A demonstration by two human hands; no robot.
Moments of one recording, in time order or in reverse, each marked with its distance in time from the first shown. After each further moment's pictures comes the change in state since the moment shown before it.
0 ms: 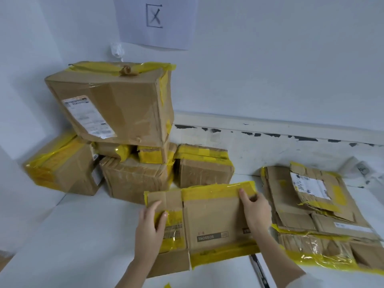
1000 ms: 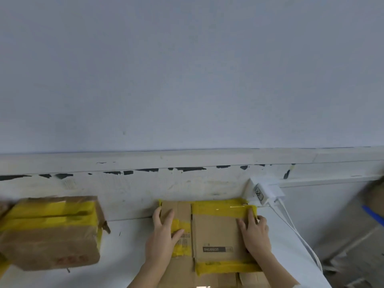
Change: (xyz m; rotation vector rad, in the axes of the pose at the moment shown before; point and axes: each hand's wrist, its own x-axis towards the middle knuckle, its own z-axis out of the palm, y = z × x) left_hand 0.055 0.222 0.355 0.426 -0.462 0.189; right_hand 0.294 0.175 -0.184 -0.491 -0.131 0.030
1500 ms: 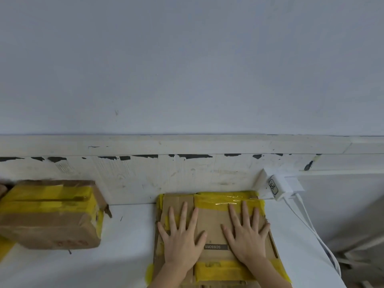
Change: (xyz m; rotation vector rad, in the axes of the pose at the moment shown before) left_hand -0.007 0.027 0.059 0.304 -0.083 0.058; right_hand -0.005 -0.002 0.045 -0.448 -0.112 -0.268
